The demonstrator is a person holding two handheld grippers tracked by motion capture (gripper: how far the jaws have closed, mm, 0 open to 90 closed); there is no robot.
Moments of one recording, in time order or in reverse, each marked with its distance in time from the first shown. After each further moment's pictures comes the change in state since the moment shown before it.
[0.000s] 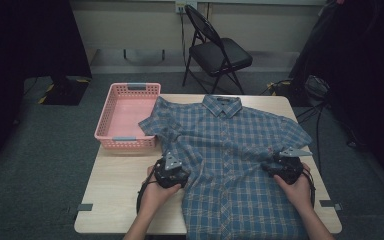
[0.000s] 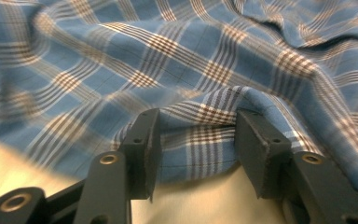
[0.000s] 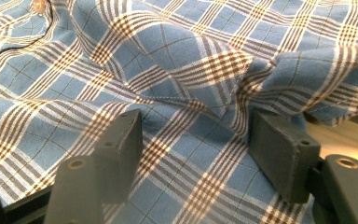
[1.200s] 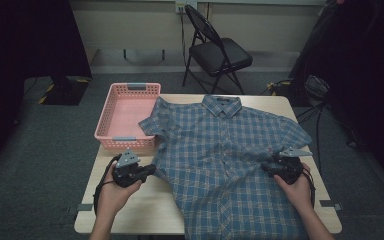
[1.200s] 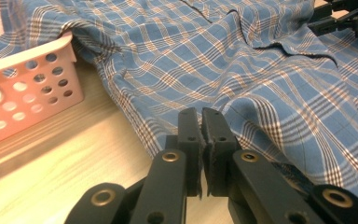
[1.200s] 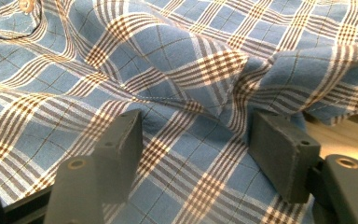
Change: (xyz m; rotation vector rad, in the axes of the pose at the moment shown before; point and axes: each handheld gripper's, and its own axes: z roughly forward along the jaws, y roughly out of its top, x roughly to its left) left arm 0.049 -0.020 -0.126 -0.125 -0.003 -0.090; right arm 0.000 0.000 0.000 0.000 0.000 0.000
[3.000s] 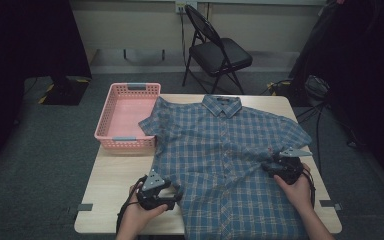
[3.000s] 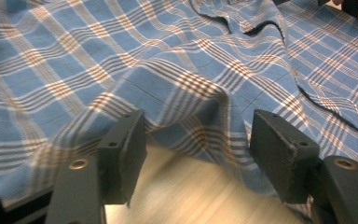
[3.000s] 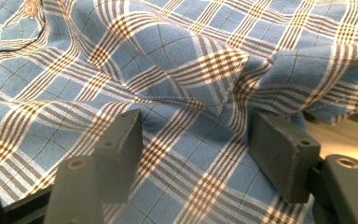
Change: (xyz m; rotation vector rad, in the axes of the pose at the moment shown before) left arm -0.062 -0.036 0.054 0.010 -0.120 -0.004; right arm 0.000 0.000 0.000 0.000 -0.001 0.001
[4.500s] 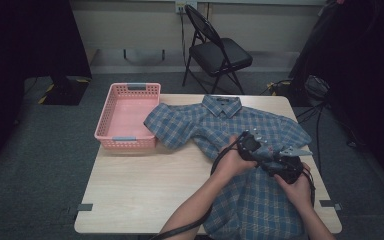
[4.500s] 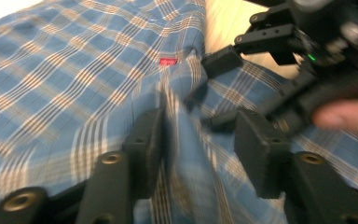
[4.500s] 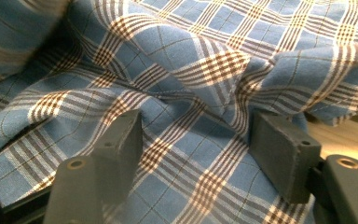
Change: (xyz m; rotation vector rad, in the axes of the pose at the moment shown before) left arm -0.092 0.174 0.181 0.167 -0.103 0.310; right arm -0.002 0.001 0.001 0.000 -0.003 0.005
